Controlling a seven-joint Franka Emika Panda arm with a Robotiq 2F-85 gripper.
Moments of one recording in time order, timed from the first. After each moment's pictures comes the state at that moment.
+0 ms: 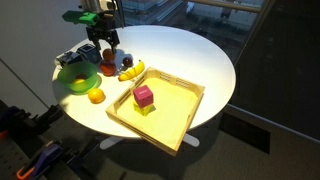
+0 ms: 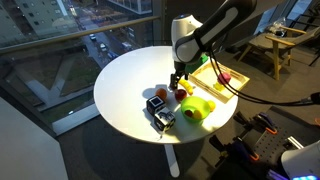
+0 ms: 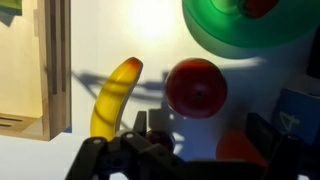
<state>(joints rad) 0.10 0.48 0.03 -2.00 -0.12 2.38 0.10</state>
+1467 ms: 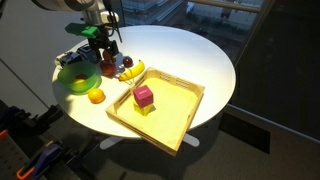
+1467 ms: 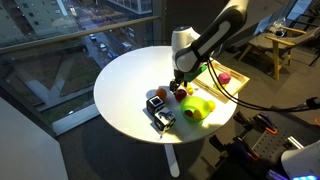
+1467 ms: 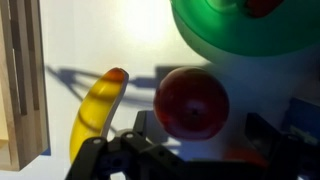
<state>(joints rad) 0.11 0.55 0.03 -2.01 -0.10 2.47 0.13</state>
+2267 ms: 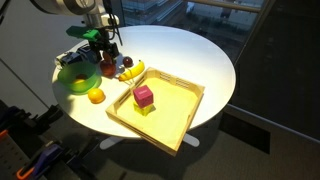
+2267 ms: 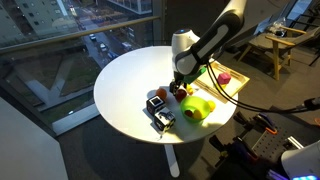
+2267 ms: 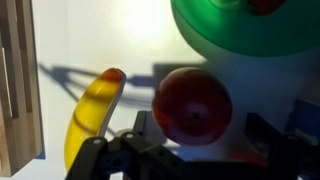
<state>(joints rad) 0.11 0.57 0.03 -2.01 -0.10 2.49 0.13</state>
